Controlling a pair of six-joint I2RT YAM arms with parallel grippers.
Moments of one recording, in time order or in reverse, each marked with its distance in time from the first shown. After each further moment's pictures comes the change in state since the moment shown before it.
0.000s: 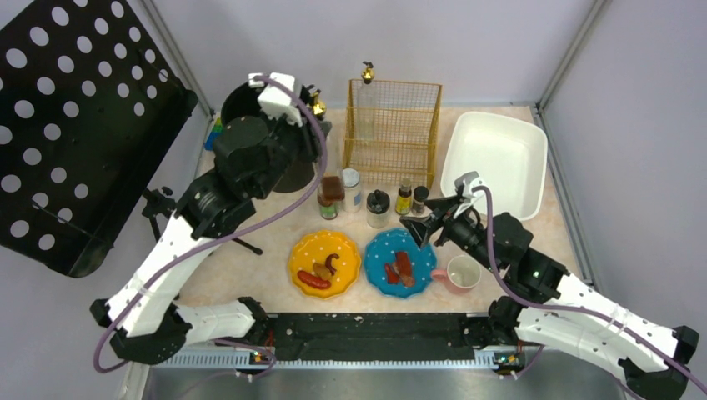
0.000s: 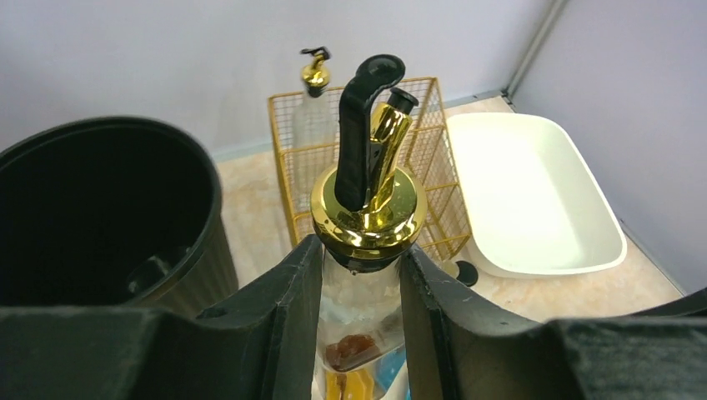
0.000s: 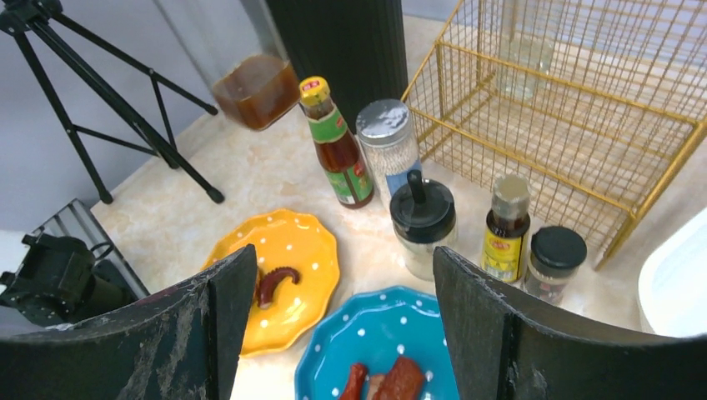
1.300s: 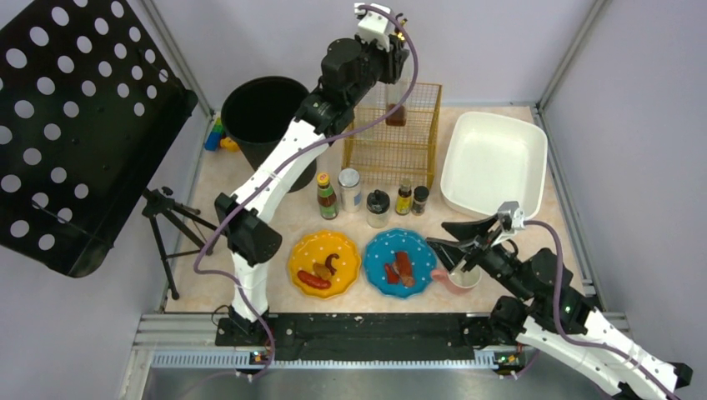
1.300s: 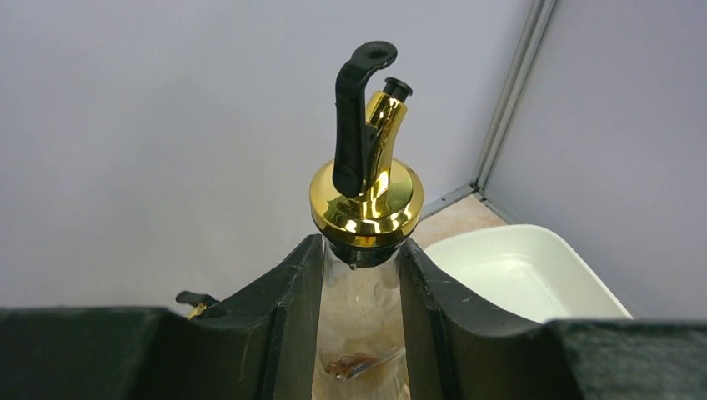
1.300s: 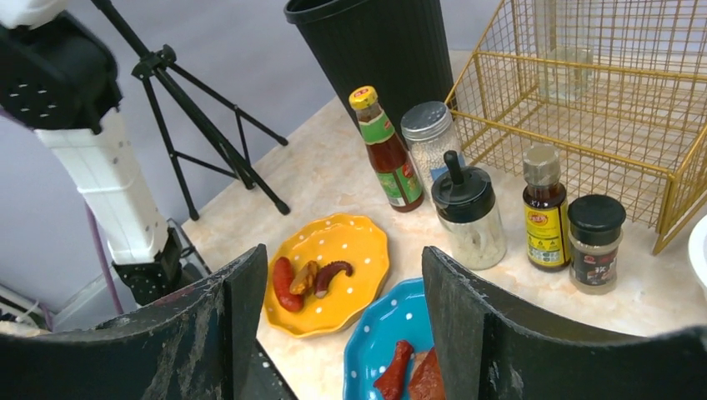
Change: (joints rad) left arm 0.127 0.834 0.602 0.395 0.325 0.109; right arm 0.000 -0.447 -0.195 -0.085 -0.051 0.122
